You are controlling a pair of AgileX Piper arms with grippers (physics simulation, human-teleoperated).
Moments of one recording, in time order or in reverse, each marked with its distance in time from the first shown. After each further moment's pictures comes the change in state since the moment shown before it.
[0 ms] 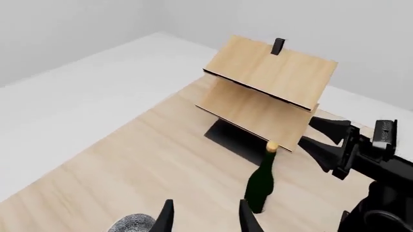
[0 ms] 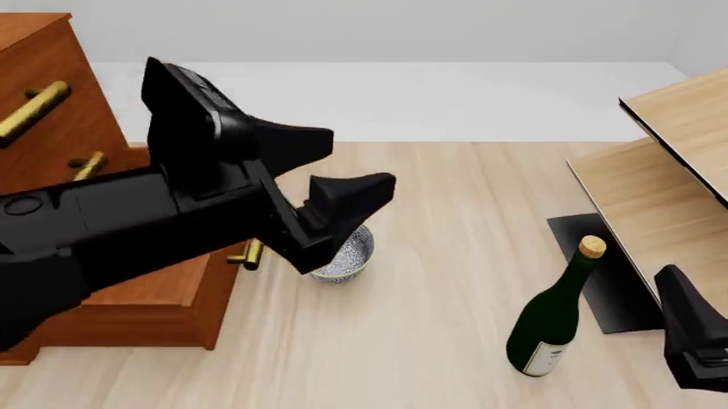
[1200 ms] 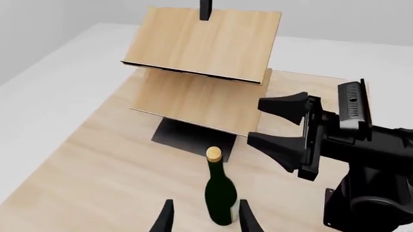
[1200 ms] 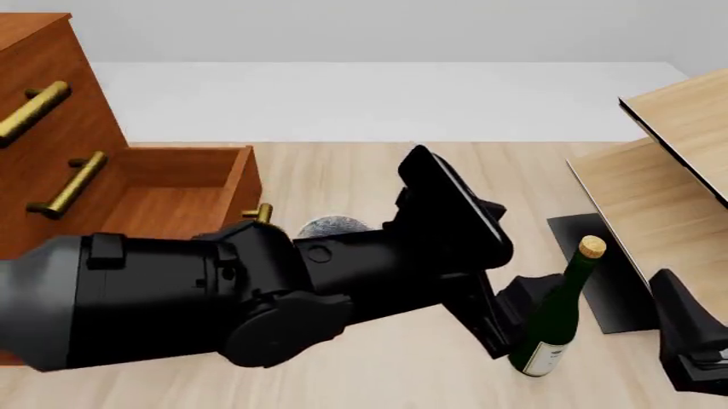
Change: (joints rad) left arm -0.215 0.480 -0.212 -0.153 0.139; right arm 0.008 0.000 0.011 0.007 0.014
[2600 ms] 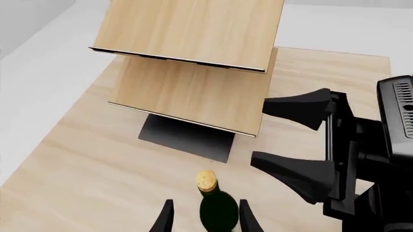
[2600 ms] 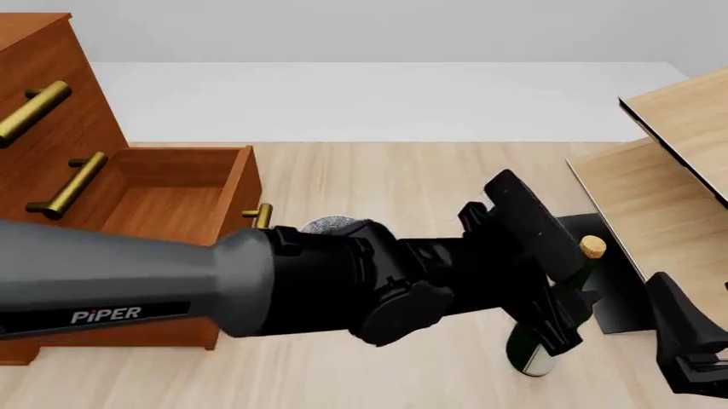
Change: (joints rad) left arm -0.010 0.272 -0.243 0.084 0.036; right arm 0.008 0.000 0.002 0.015 0.009
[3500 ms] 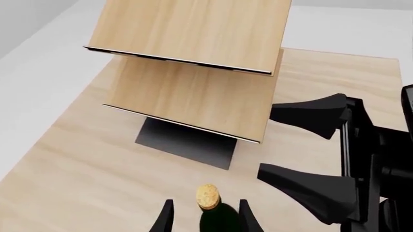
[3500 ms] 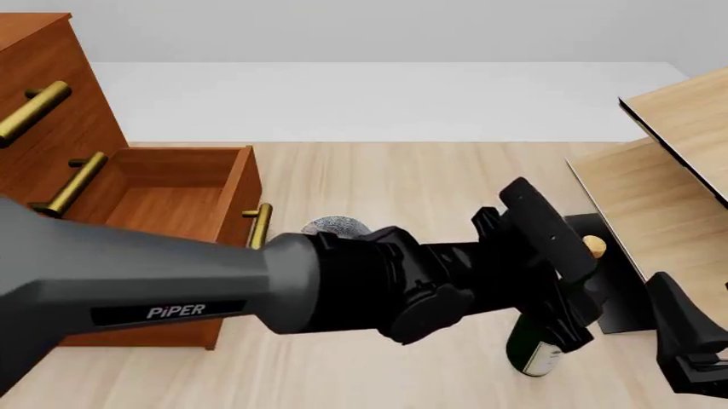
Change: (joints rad) left arm 0.004 0.091 -0.067 -0.028 -0.006; right arm -0.003 0.000 0.000 0.001 0.007
